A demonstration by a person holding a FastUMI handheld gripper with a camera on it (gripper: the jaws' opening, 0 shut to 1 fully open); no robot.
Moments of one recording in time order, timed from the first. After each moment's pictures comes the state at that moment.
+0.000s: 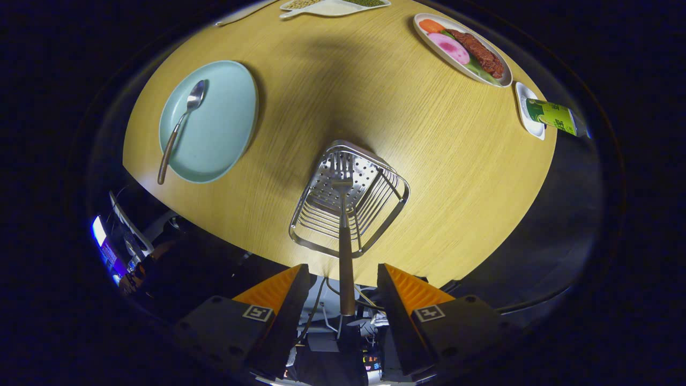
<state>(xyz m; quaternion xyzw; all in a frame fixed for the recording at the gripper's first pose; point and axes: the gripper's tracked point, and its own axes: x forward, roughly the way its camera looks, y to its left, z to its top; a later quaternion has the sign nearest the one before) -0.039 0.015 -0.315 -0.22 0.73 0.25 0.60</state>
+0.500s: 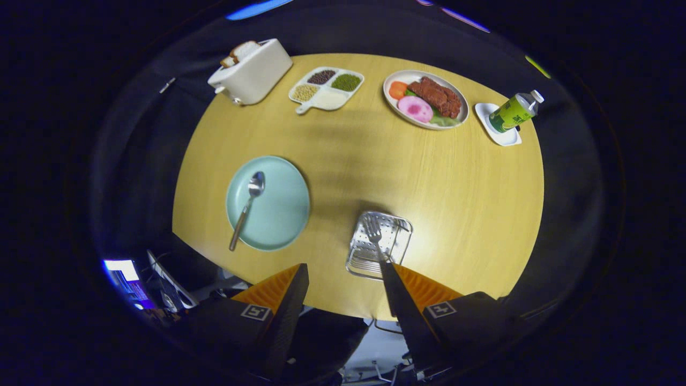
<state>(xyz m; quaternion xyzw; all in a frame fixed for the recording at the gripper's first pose) -0.023 0.089 -0.233 0.00 0.58 0.28 0.77</state>
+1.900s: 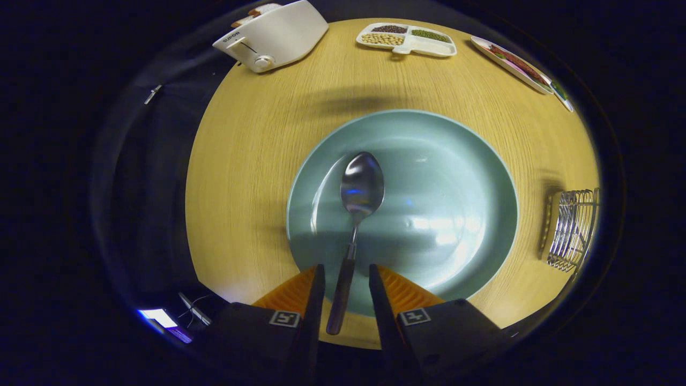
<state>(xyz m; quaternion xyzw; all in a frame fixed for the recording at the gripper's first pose) -0.105 0.323 -0.361 0.07 0.64 0.27 0.71</state>
